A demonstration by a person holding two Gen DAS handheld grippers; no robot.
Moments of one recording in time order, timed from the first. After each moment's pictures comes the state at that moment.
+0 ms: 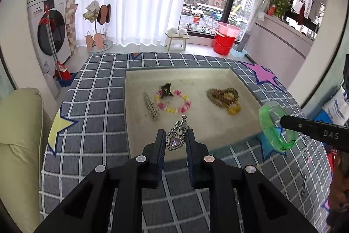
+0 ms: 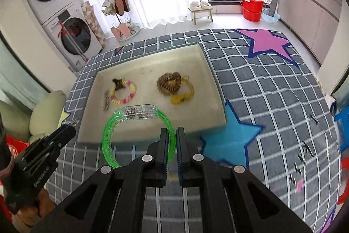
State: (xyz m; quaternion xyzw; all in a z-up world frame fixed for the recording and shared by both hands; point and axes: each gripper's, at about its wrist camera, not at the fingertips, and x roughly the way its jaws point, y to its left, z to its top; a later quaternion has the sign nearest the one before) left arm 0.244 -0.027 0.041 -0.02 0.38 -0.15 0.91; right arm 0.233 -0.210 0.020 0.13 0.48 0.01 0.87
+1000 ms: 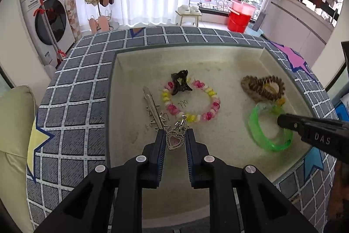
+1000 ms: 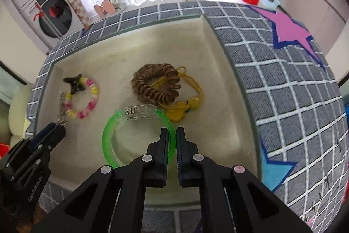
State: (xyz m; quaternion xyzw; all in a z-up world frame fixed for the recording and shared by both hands) left arm 0.328 -0.056 -0.016 0.02 0.46 -0.12 0.88; right arm 0.320 -0.205 -0.054 0.08 0.54 -0.03 0.84
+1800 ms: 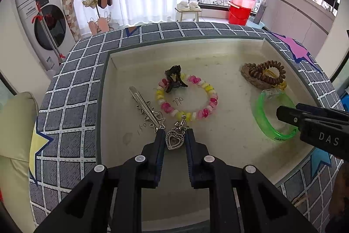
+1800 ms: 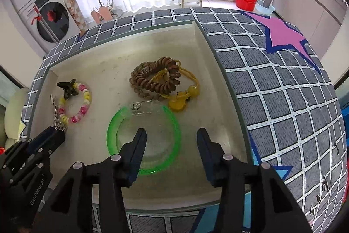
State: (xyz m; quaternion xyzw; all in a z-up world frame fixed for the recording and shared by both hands) left arm 0.328 -0.071 -0.017 0.05 0.46 -0.11 0.88; right arm 0.313 -0.210 -0.054 0.09 0.52 -0.03 0.85
